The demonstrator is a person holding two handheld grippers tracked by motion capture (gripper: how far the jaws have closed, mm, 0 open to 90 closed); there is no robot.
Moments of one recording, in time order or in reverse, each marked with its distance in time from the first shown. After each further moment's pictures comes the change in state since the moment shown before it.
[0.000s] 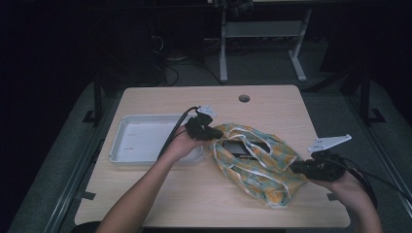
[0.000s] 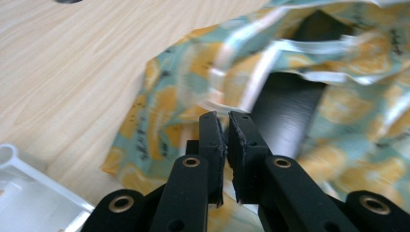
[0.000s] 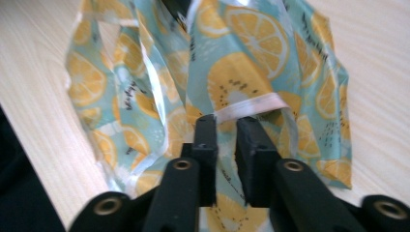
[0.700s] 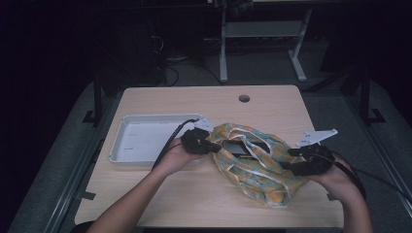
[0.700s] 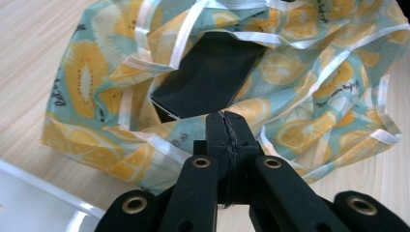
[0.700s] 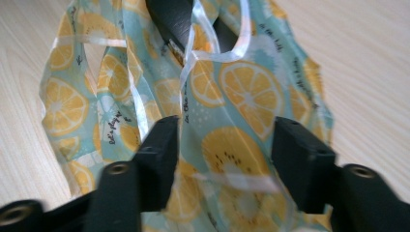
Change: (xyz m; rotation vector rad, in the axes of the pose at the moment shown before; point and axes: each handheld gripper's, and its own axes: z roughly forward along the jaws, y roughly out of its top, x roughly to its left) left arm -0.030 -0.025 -0.012 0.006 -0.074 0.050; right arm 0.007 0.026 0.015 -0.015 -0.070 -0.092
